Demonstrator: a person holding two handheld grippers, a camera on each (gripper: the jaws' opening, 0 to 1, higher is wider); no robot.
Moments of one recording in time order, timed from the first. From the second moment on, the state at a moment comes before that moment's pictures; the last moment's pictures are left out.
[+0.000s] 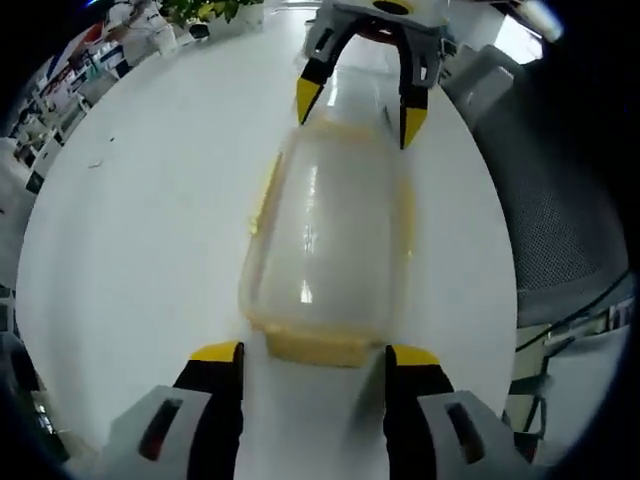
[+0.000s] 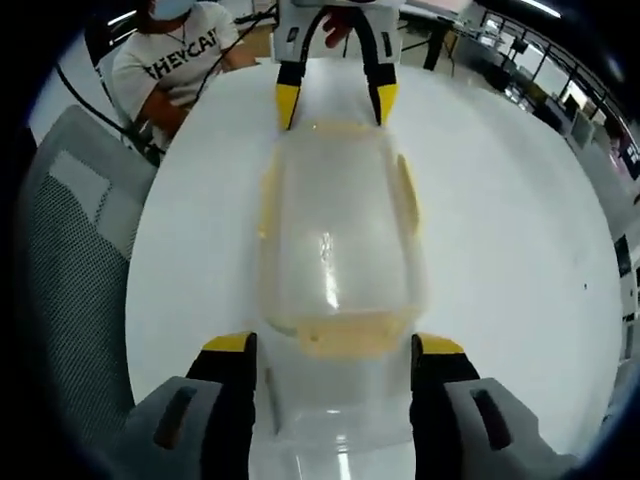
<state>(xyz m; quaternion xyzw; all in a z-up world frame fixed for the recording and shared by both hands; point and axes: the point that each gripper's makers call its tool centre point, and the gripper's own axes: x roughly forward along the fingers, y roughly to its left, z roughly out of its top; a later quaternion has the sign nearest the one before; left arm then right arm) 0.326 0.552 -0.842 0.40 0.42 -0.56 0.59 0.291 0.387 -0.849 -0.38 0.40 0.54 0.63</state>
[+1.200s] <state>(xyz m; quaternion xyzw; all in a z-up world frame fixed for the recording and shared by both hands) 0.304 0.558 -0.847 0.40 0.44 -0.56 0.57 0.291 0.390 -0.850 -0.43 0.43 0.56 0.56</state>
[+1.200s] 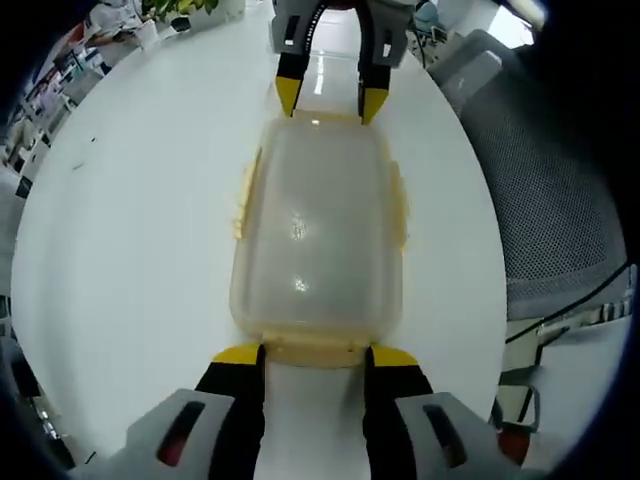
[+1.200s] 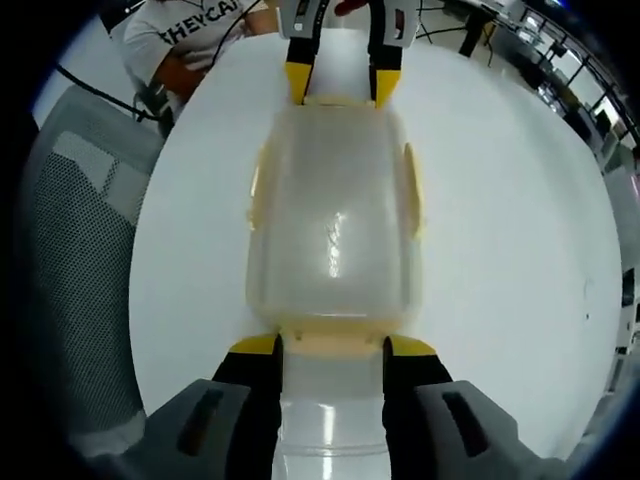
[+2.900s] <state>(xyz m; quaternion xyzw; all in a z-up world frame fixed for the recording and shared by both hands) 0.309 0.543 -0.779 0.37 0.43 -0.57 0.60 0.301 0.377 -0.785 -0.43 0.41 0.59 0.54</state>
